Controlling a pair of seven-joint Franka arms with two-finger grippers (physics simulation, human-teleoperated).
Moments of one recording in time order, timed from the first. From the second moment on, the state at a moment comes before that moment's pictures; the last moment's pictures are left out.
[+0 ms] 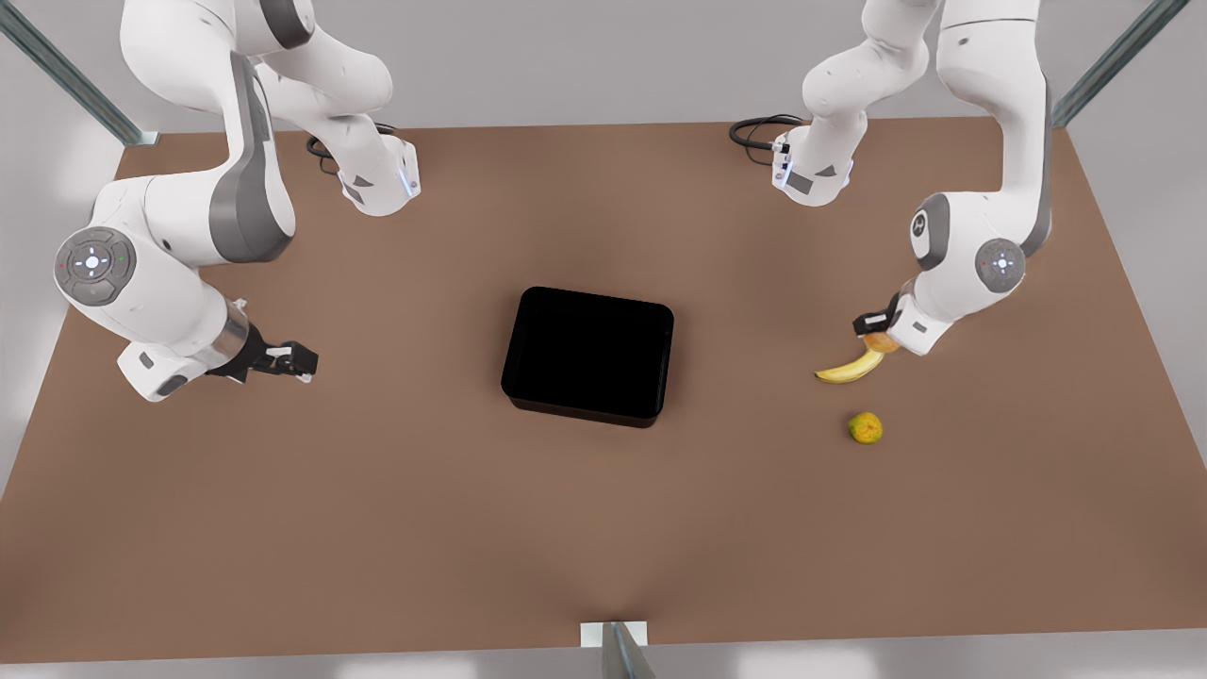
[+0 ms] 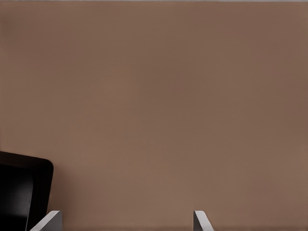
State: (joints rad) left arm 0.44 0.01 -0.50 -2.23 -0.07 2.09 -0.22; right arm 0.08 0.25 0.04 -1.37 -0.03 1.59 0.13
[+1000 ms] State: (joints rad) left arm -0.76 0.47 -0.01 -1.61 -0.23 2.14 -0.97; right arm 0.07 0.26 0.04 -1.36 -0.03 1.59 0.14
